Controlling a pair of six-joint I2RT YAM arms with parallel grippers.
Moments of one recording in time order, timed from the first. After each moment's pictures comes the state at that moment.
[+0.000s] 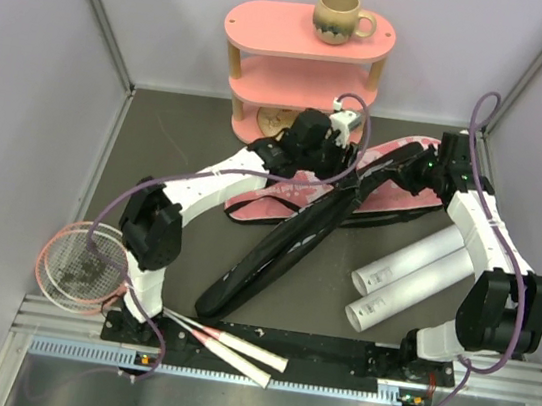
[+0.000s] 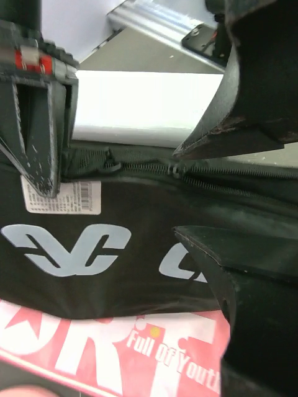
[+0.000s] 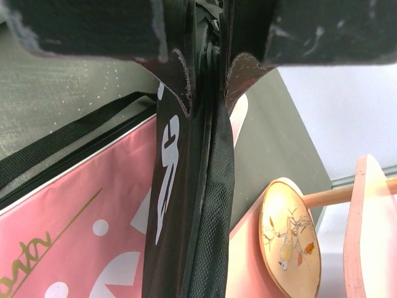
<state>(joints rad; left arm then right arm) -0.73 1.93 1.70 -0.25 0.41 -0.32 0.05 1.47 1.20 -0.44 -0.27 0.95</state>
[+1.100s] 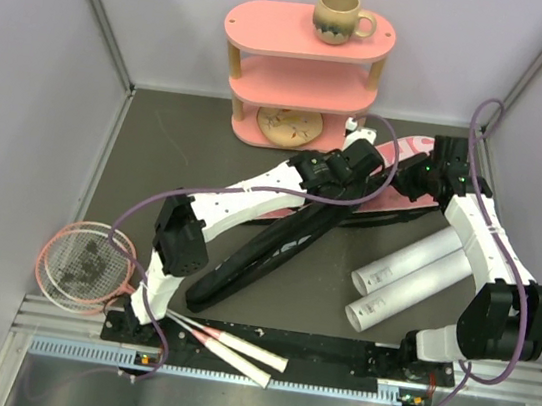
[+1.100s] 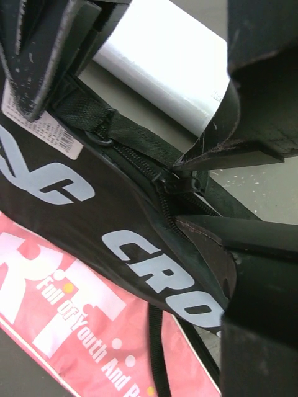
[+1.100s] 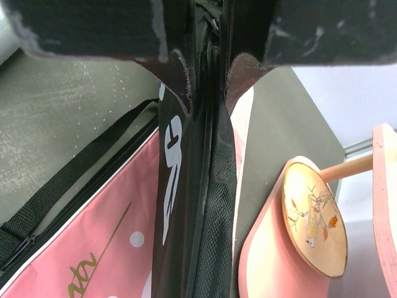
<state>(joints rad) -0.99 2.05 2.04 -0.77 -0.31 -0.63 0.10 1.42 1.19 -0.56 -0.09 1.06</state>
